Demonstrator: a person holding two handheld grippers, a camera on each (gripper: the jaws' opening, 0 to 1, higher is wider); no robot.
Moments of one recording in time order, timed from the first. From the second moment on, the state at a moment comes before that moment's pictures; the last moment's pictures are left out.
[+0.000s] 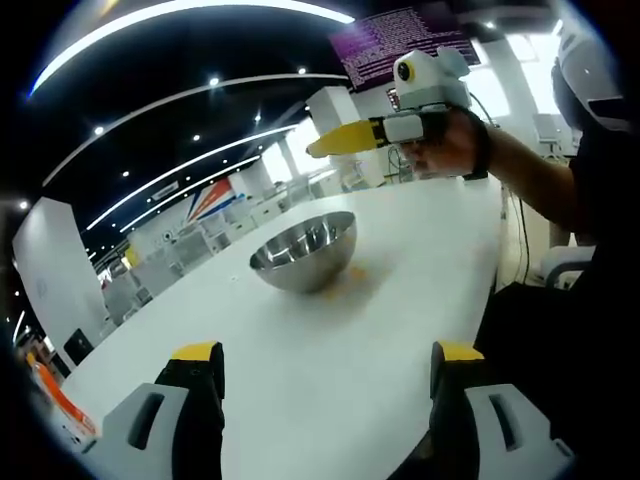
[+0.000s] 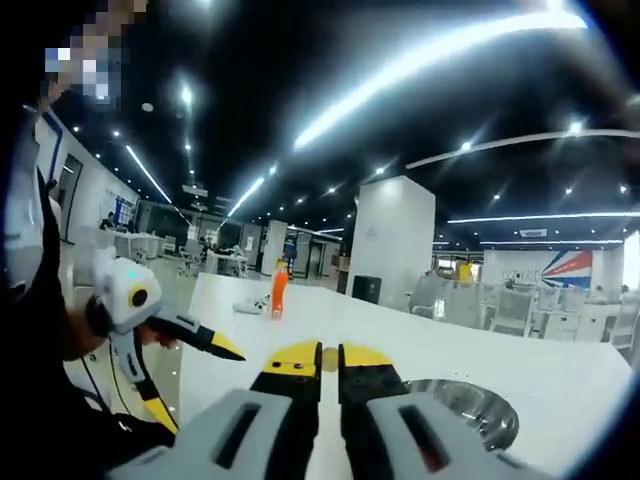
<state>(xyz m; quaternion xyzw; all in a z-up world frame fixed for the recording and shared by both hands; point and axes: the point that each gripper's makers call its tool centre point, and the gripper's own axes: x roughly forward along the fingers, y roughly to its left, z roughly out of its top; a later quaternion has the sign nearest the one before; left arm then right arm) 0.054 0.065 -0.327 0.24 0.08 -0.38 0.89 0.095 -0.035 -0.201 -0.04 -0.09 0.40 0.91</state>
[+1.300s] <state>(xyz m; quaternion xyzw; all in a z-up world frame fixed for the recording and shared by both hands) 0.054 0.070 -0.328 0.24 0.08 -0.38 0.89 0.216 -0.112 -0.299 -0.04 0.04 0.26 0.97</state>
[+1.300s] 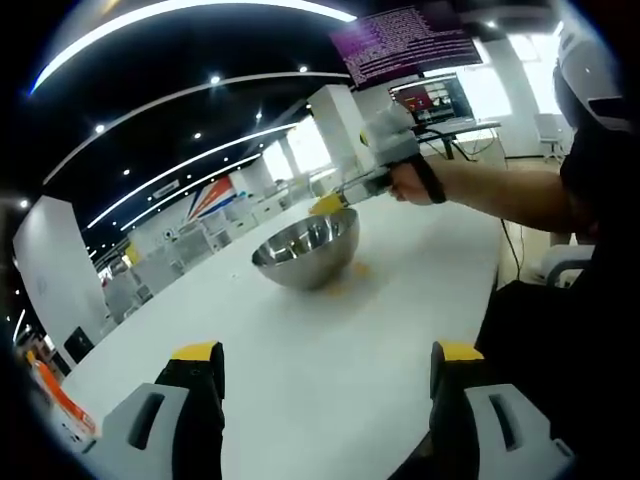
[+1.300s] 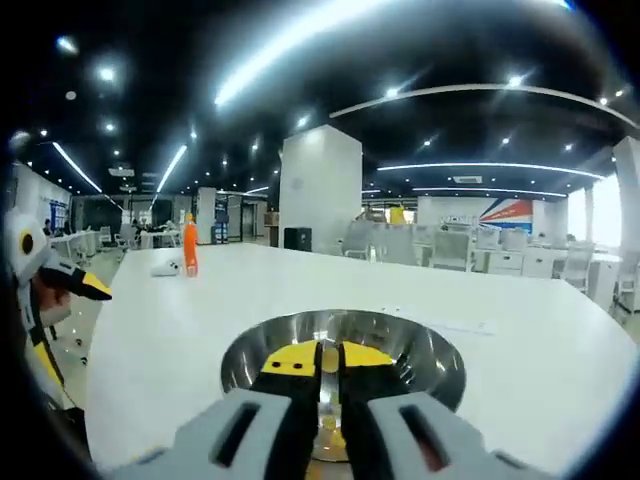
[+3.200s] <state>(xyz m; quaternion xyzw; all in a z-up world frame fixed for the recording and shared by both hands) 0.054 0.067 -0.325 0.24 0.08 -0.38 0.89 0.171 -0.131 -0.195 -0.06 -0.11 0.23 0.96</state>
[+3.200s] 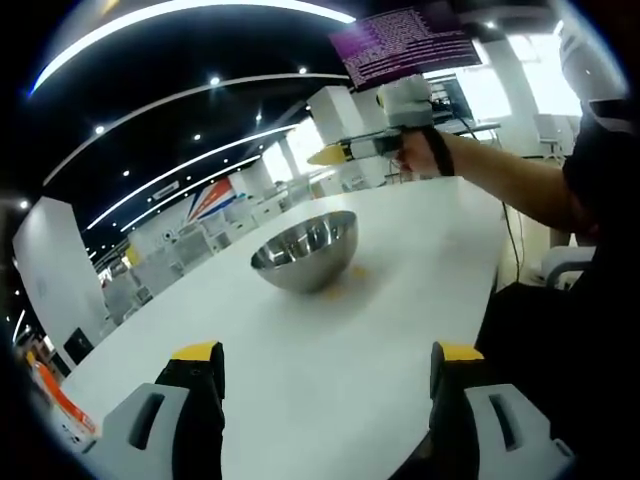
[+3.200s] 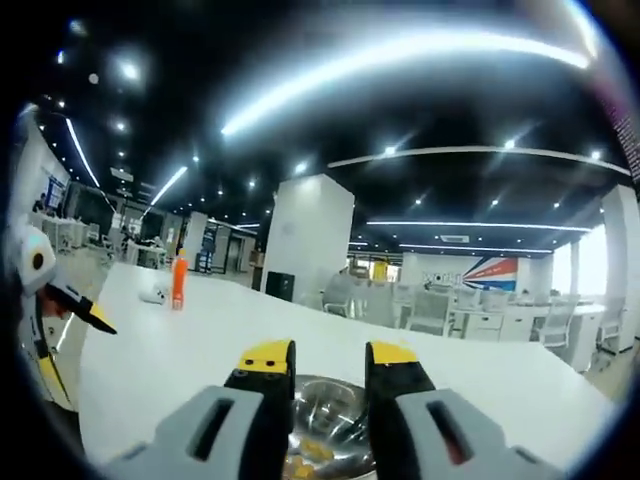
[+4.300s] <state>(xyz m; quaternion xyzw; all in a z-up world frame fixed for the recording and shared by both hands) 0.054 0.069 -0.324 0.24 0.08 -0.38 0.89 0.110 -0.004 -0.292 -0.11 -0.02 0.40 0.91</state>
